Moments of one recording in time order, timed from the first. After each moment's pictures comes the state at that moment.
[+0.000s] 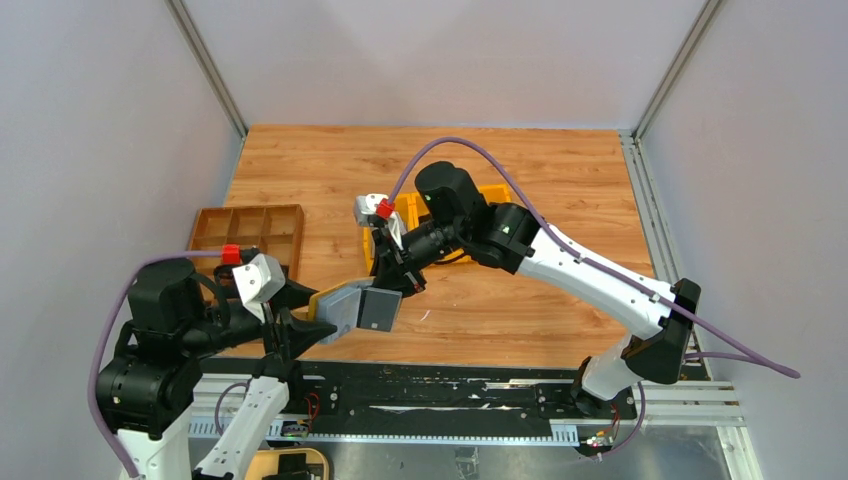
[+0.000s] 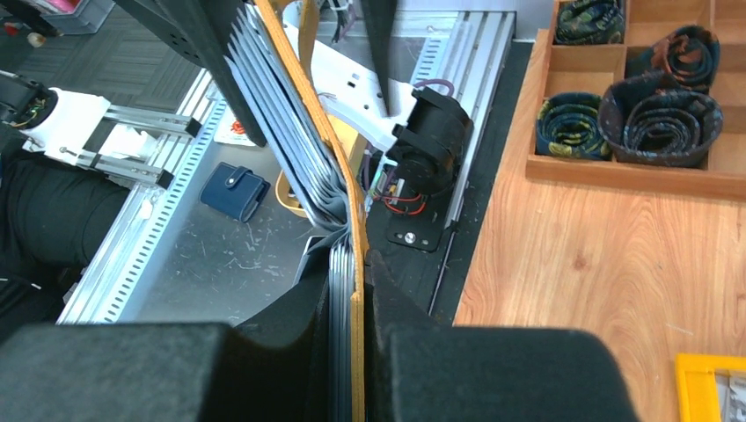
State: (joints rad) left arm -0.11 0.59 1.41 -1.31 0.95 0.31; right arm 1.05 1.52 1.62 -0.51 -0.91 -0.07
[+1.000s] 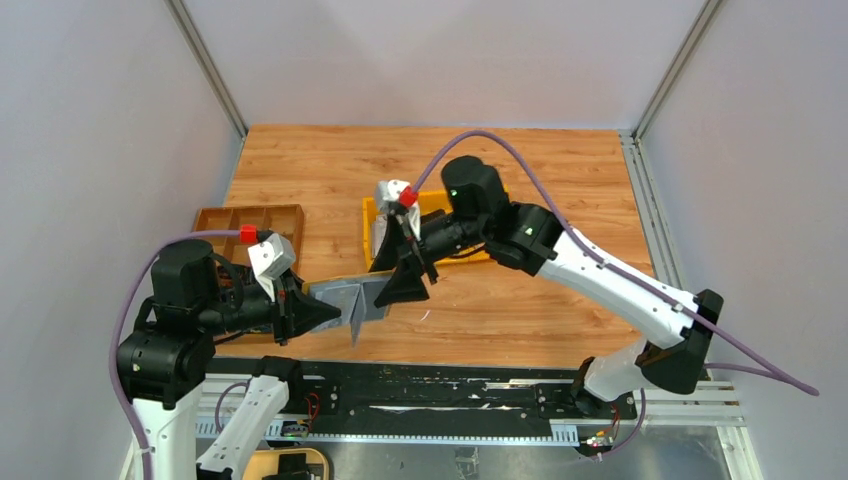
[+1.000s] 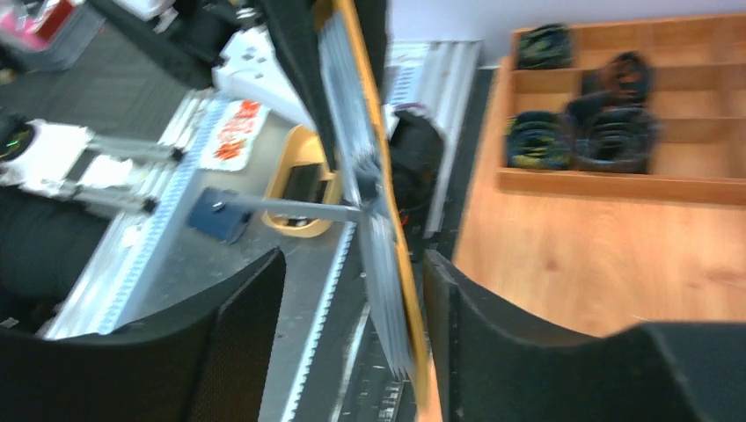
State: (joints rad) left arm -0.12 0.62 1.32 -1.24 1.00 0.20; right arm 1.04 1.44 1.56 -0.43 -0.90 -0.02
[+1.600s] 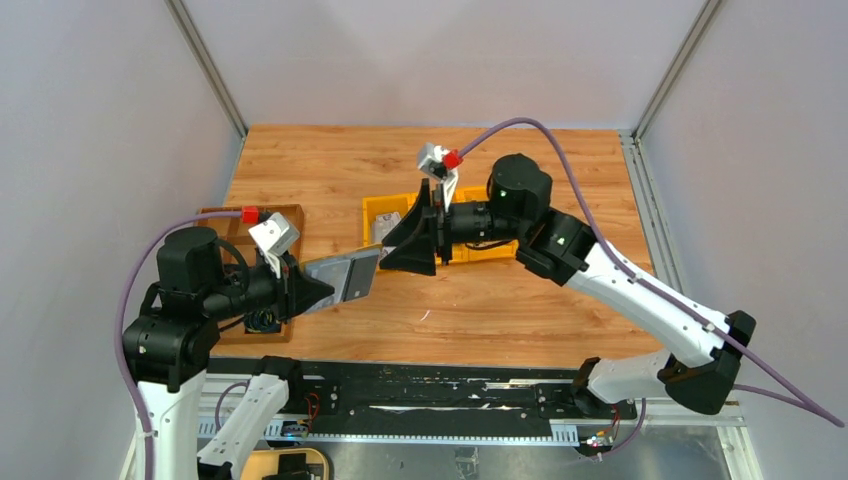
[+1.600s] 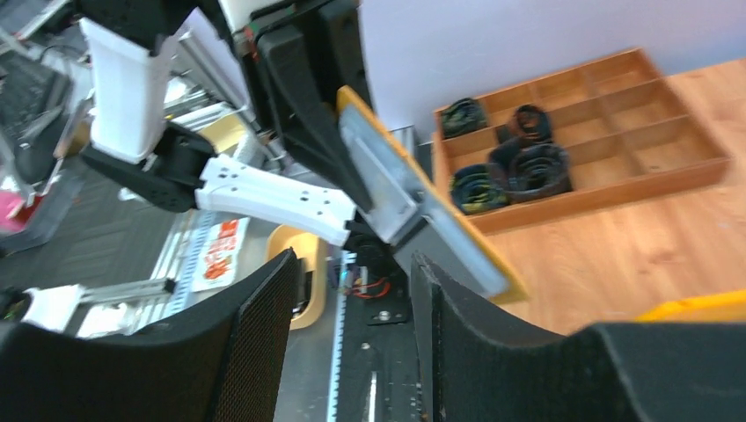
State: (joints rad) left arm -0.12 0.67 1.32 -1.21 0.77 0.16; right arm 0.93 1.27 1.43 -0.19 -0.68 0.29
